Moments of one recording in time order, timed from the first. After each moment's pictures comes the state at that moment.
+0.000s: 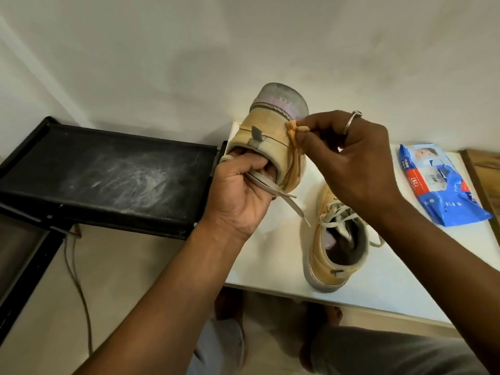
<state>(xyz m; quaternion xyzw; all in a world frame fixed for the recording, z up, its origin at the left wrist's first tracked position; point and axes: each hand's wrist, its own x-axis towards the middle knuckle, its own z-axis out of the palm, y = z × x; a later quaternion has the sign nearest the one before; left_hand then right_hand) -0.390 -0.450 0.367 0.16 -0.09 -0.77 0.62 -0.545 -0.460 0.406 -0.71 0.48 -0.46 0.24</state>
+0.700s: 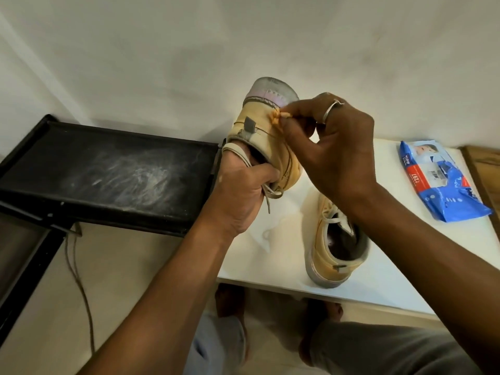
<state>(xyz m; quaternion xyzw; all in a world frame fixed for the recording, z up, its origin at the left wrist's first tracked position) -0.380 -0.448 0.357 0.35 -0.35 -0.66 0.56 -0.517 -0.469 0.402 -0.74 0.47 -0.48 0.08</state>
